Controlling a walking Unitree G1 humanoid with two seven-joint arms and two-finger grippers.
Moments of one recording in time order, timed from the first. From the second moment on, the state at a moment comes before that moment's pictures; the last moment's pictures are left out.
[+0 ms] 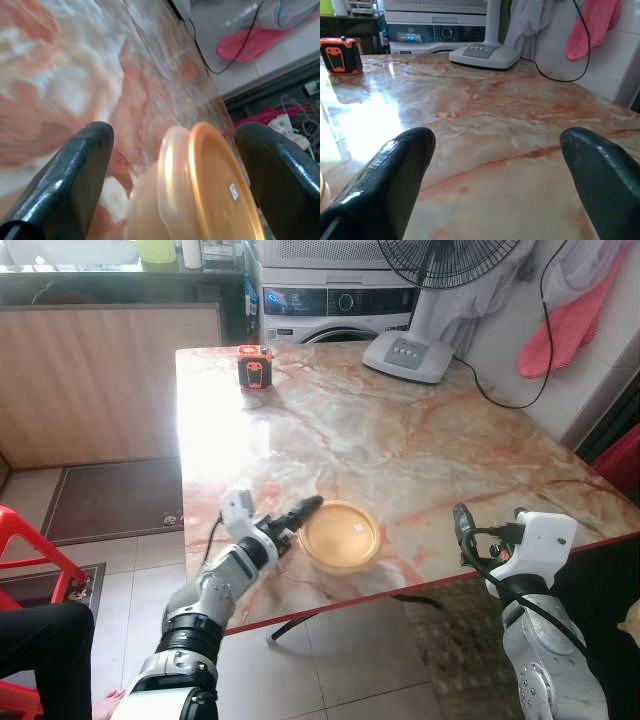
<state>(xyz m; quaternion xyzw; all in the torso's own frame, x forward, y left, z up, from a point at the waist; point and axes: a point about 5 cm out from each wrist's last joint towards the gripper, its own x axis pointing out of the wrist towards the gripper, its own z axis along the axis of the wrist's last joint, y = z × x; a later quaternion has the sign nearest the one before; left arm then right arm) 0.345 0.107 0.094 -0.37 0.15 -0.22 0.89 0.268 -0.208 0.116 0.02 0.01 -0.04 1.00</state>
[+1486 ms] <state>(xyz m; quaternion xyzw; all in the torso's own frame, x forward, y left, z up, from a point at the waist) 0.348 0.096 0.097 -0.37 0.17 -0.25 0.88 0.273 -0.200 0.116 0.03 0.01 -0.03 1.00</state>
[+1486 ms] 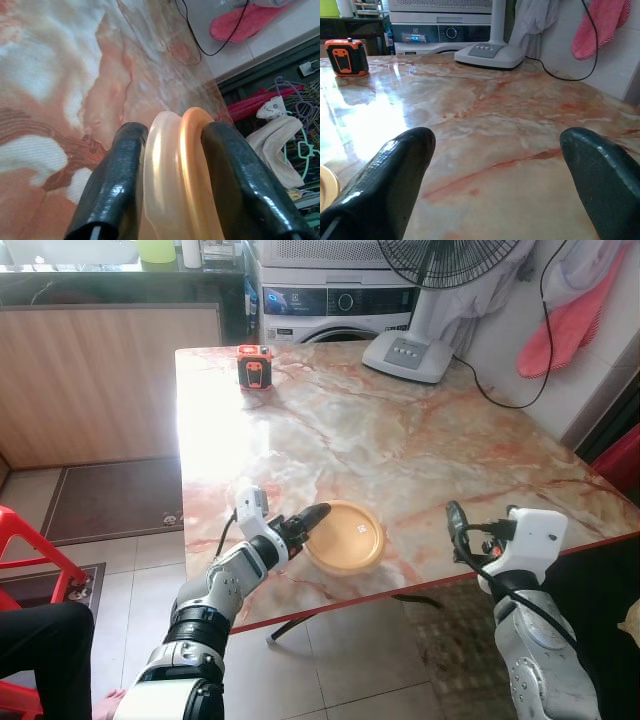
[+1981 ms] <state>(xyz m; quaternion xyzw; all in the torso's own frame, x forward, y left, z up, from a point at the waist) 0.349 0.097 0.098 -0.37 0.17 -0.24 0.88 0.273 -0.196 0.115 0.03 0.01 -0.02 1.00</state>
